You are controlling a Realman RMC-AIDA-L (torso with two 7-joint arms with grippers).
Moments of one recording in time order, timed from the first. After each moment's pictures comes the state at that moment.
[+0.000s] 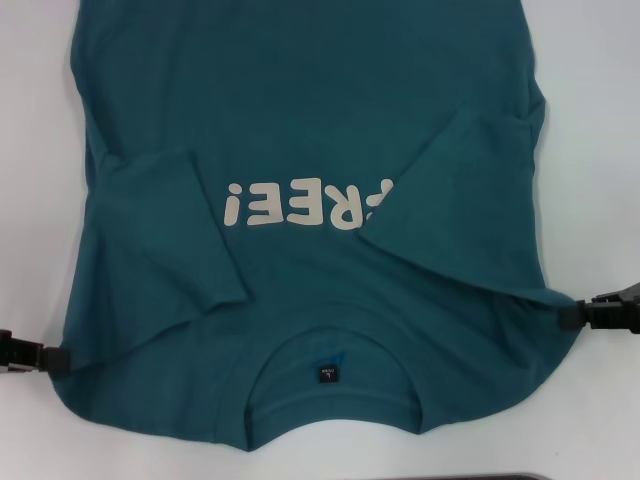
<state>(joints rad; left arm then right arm) -0.41 -1.97 -2.67 -0.76 -0.56 1.83 -2.20 0.40 1.99 -0.53 -0.71 -2.47 -1.75 1.89</state>
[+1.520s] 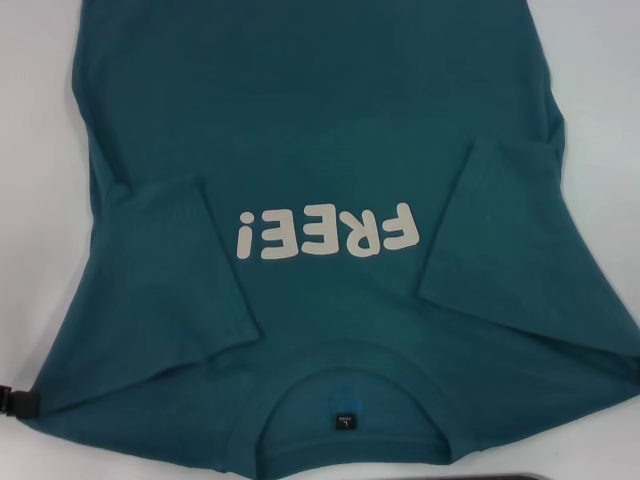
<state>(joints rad) -0.38 -1.93 -2.67 -0.77 -0.51 1.92 -2.20 0.22 1.94 -0.37 -0.71 -2.47 -1.82 1.82</state>
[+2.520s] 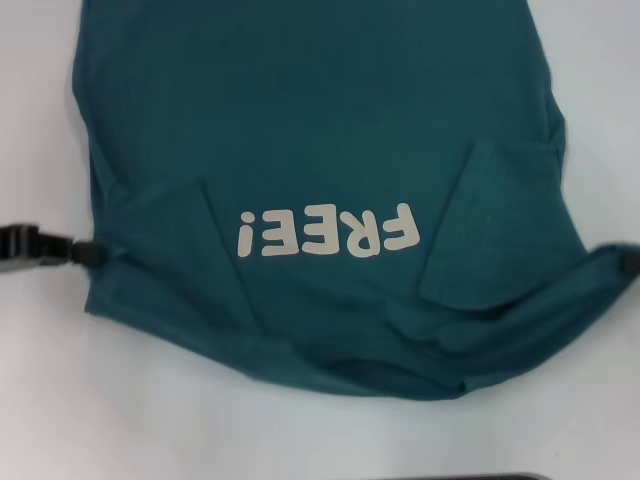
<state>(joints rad) -0.53 -1.95 -2.73 -0.71 -0.65 1.79 -2.18 0.33 1.95 -0.24 -0.70 -2.42 -1.80 1.78</state>
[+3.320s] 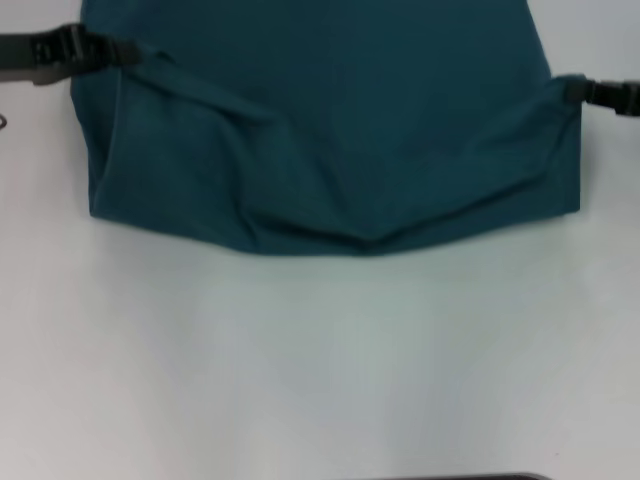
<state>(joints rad) -0.73 -1.95 -2.72 -0.62 -0.85 1.44 -2.20 0.57 1.96 -0.25 -0.60 -2.31 -1.46 1.78</state>
